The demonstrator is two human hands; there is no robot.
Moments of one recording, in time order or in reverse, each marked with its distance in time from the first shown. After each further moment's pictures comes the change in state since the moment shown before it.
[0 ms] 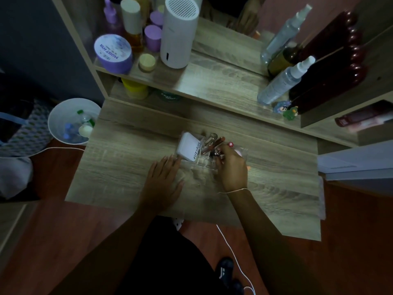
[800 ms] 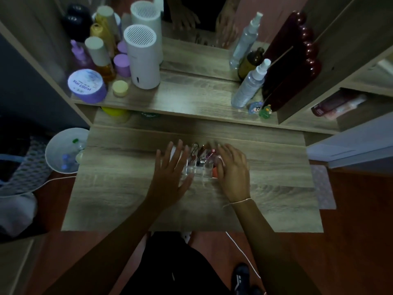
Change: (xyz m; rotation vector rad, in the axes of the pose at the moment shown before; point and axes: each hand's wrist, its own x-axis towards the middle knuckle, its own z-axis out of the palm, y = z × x) left_hand 0.059 0.048 -0.050 -0.012 0.154 0.219; right_hand -0.009 0.025 -0.032 -0.013 0.146 -0.022
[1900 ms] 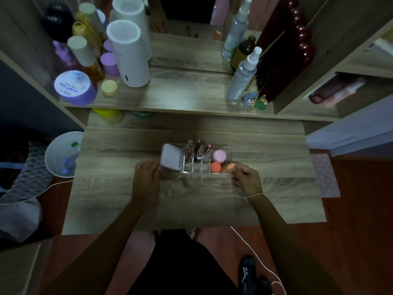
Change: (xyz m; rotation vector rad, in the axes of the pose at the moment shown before) left_hand -0.012 -0.040 -0.003 -0.303 -0.003 -0.321; right_hand -0.029 0.084 0.032 1.003 -0.123 0.795
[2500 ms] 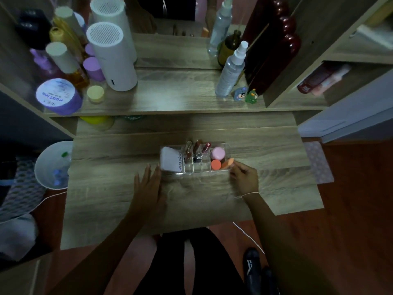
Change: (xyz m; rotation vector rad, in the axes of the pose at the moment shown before) left_hand -0.026 -0.015 0.012 0.280 -0.346 0.116; right_hand 0.001 0.022 0.001 -0.057 0.142 -0.134
